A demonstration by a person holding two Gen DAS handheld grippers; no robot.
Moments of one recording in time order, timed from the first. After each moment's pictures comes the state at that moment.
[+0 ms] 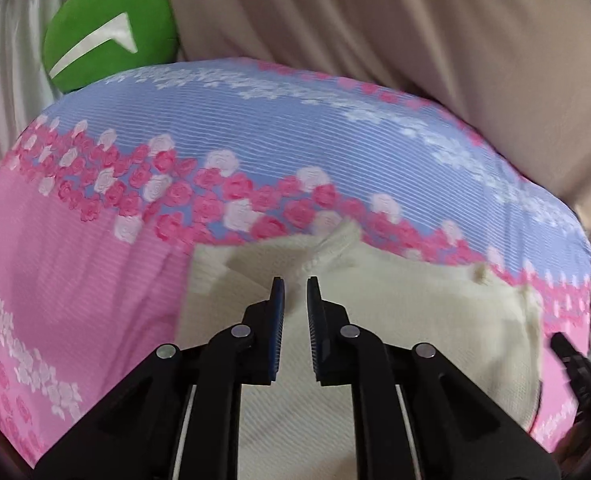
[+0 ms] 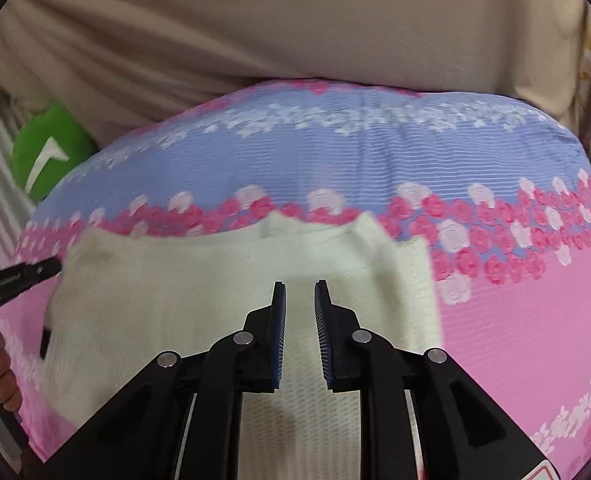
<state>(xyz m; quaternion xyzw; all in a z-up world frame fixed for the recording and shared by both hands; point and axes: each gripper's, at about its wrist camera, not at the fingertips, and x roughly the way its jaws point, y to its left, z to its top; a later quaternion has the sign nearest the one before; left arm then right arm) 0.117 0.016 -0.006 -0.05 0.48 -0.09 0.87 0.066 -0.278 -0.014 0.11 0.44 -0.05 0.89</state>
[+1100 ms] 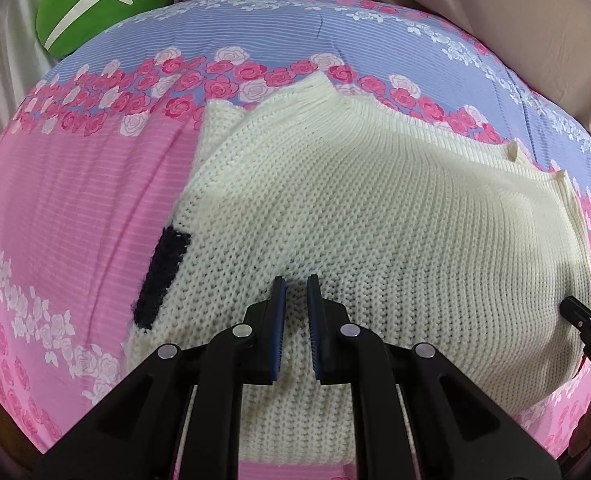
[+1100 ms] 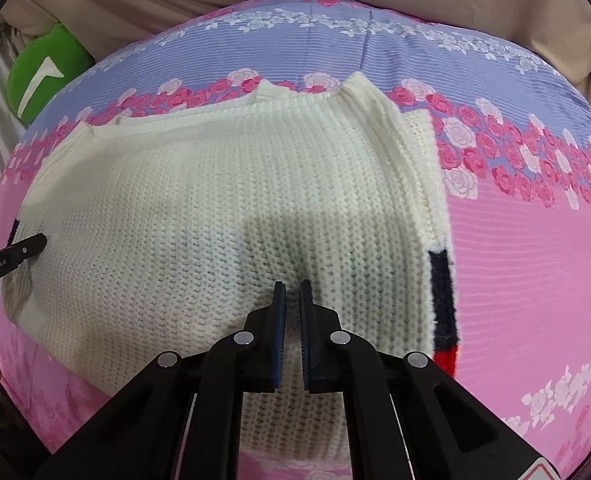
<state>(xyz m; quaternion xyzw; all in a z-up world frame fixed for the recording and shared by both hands) 0.063 0.037 -0.068 0.01 0.55 -0.08 0.83 0.021 -0.286 -0.082 0.07 0.53 -0.06 0.84</state>
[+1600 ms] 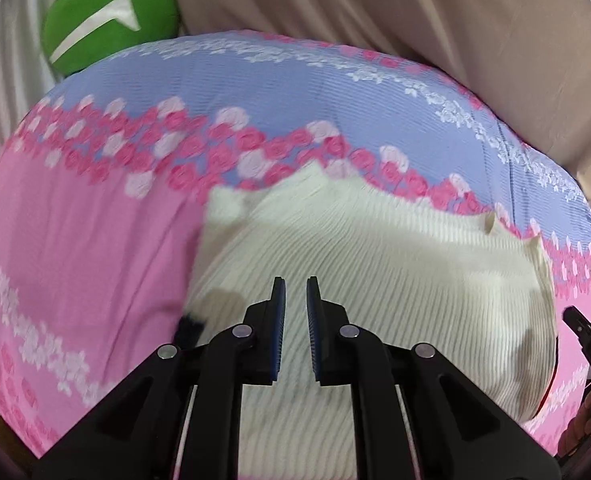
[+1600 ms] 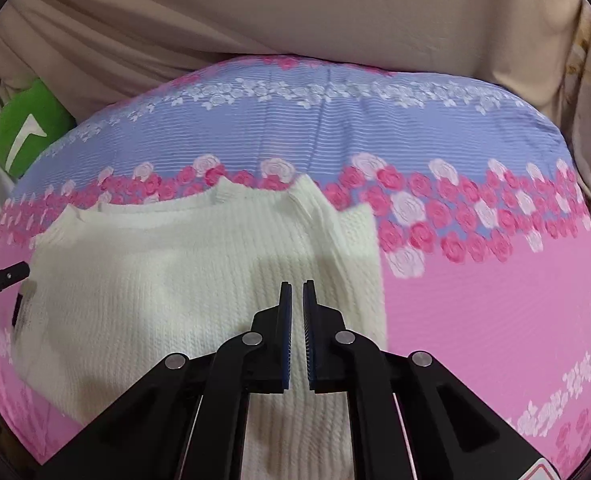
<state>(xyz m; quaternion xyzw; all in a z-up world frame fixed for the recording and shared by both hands) 0.101 0.036 -0.019 -0.03 0.51 -0.09 0.85 0.061 -0.313 -0.036 0.08 0.47 -0.09 0.87</state>
